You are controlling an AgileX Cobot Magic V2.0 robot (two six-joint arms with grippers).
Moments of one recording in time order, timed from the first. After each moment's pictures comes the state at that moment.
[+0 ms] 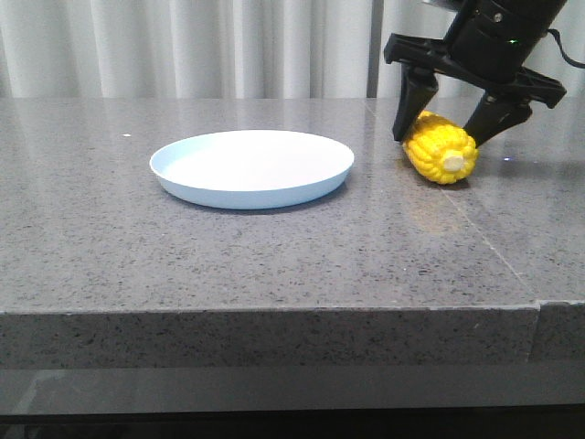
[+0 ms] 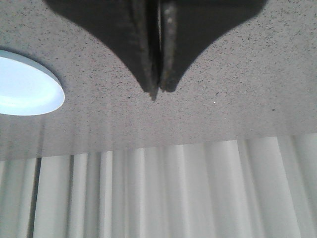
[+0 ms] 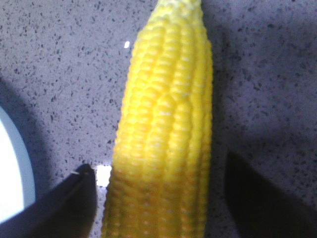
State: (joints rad) left arm -0.09 0.06 -0.36 0.06 0.40 0.00; right arm 0.18 1.85 -1.49 0.29 0.75 0.08
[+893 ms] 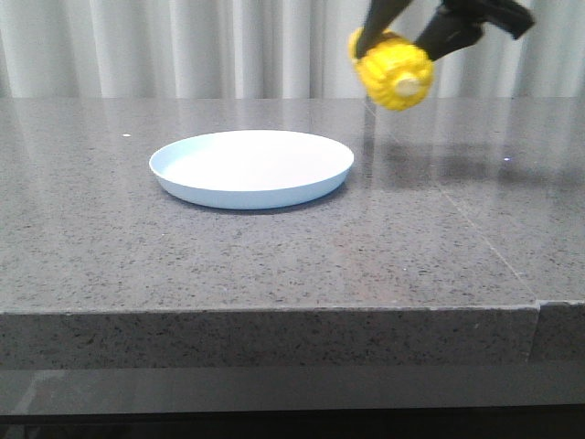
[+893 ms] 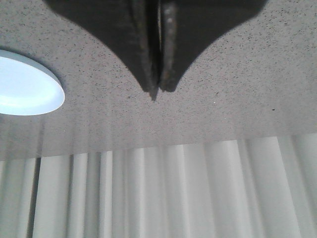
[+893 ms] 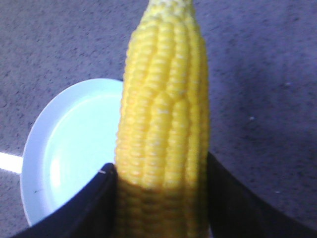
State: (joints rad) left arm -0.09 0.06 -0.36 0.06 0.40 0.00; right arm 0.32 1.71 -1.49 0.41 0.71 0.08
